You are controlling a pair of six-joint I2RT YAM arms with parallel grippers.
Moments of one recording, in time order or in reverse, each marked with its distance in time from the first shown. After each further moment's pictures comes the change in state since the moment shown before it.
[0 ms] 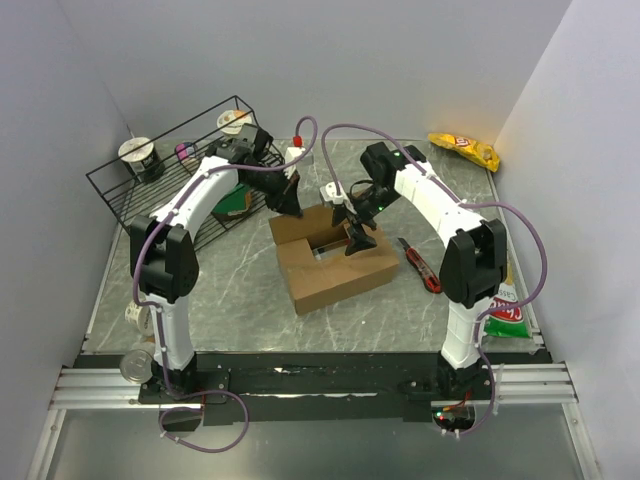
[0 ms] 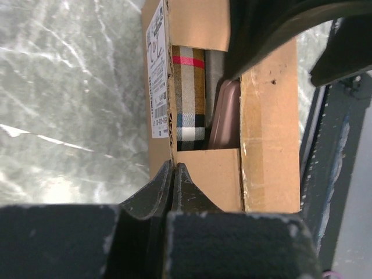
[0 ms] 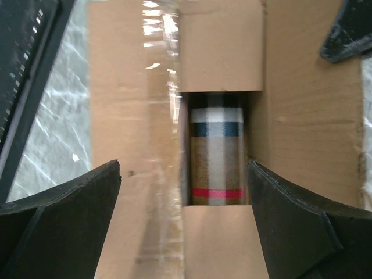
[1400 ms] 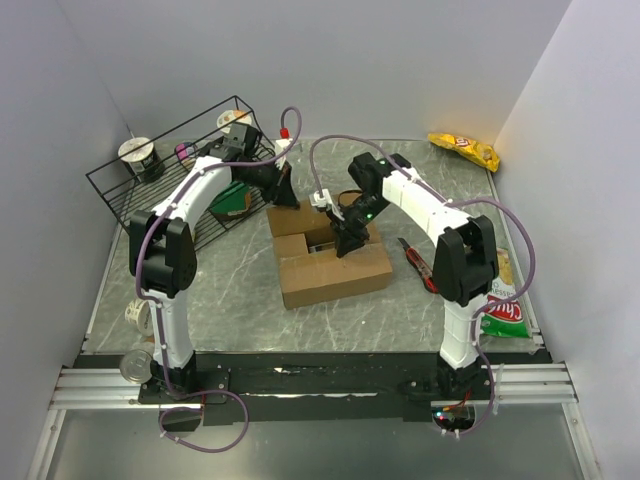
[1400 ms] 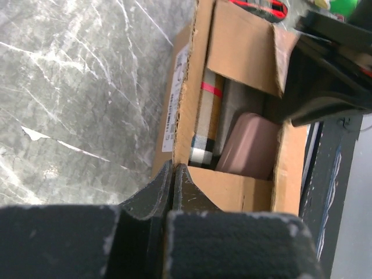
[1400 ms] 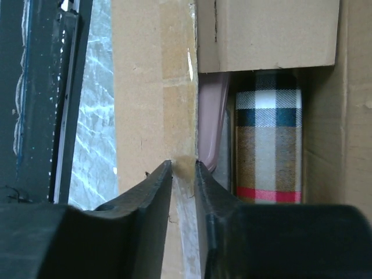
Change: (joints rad) left arm 0.069 0.045 -0.010 0.134 0.067 -0.112; right arm 0.055 0.044 -0.042 0.027 0.046 0.269
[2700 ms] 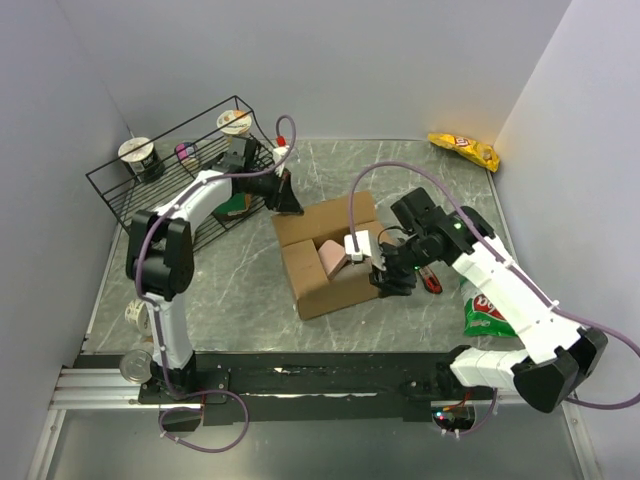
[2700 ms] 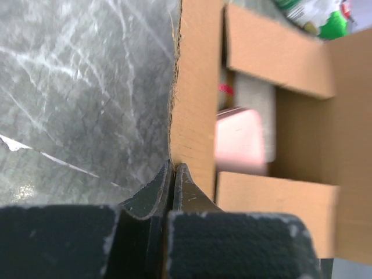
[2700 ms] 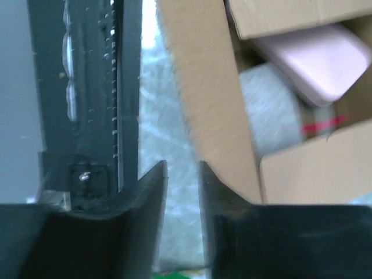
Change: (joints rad) left arm 0.000 -0.009 -0.187 0.278 0.044 -0.158; right arm 0.115 -0.744 -0.433 0.019 0.270 0.251
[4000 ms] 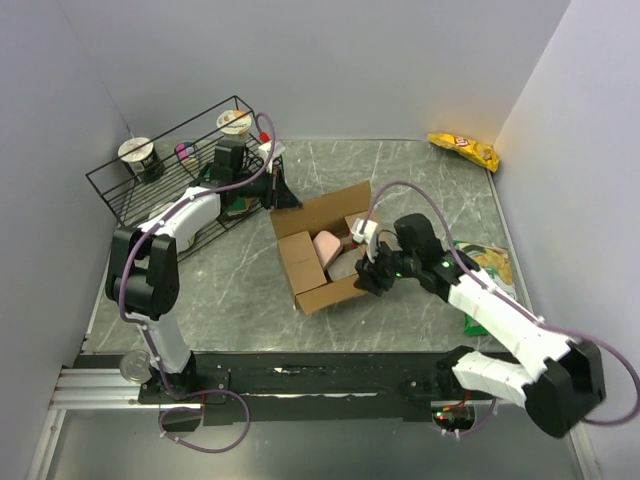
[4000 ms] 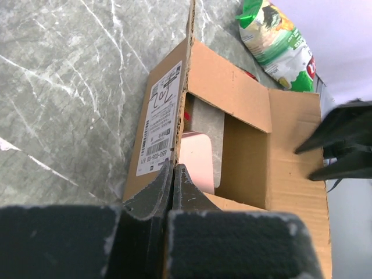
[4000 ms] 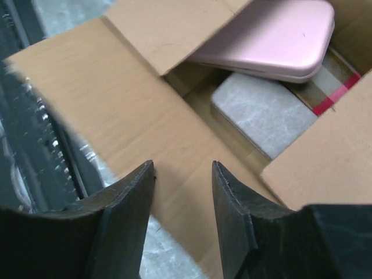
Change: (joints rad) left arm 0.015 -0.208 -0.272 0.396 -0.008 -0.358; right arm -0.043 -0.167 -0.517 0.794 0.039 0.556
